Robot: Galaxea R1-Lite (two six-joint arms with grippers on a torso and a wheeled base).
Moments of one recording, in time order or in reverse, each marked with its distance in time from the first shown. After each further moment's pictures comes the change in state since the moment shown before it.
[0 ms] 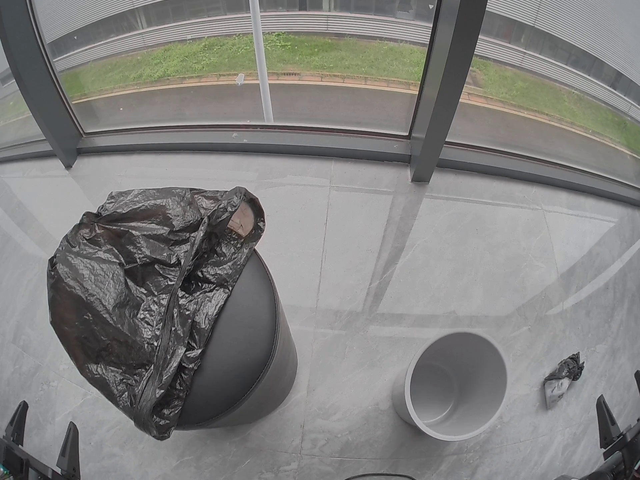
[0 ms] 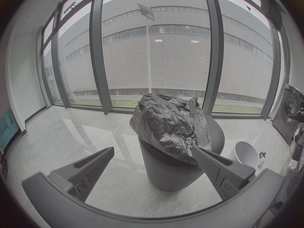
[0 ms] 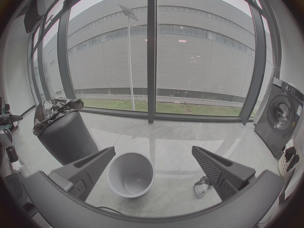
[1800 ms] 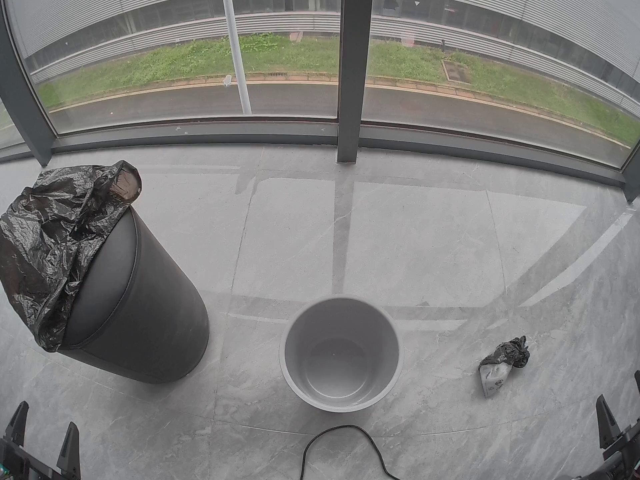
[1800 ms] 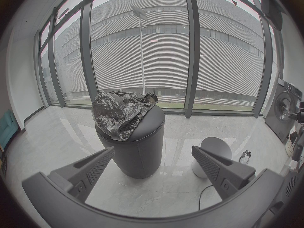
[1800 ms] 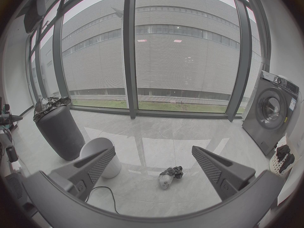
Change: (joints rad) left arm 0.000 0.000 0.000 0.003 0.000 -0.003; right arm 0.000 0.000 0.000 0.000 -0.005 -0.001
